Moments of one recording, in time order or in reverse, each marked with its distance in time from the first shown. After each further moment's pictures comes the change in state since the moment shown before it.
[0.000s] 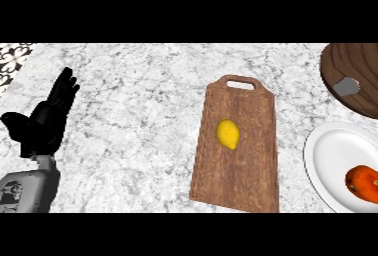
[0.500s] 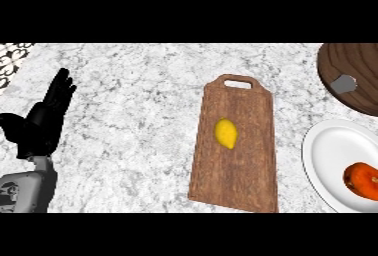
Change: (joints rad) left arm 0.006 0.006 0.013 0.000 0.005 0.000 -0.003; right arm 0.086 -0.114 -0.055 0.001 -0.060 0.143 0.094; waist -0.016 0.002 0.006
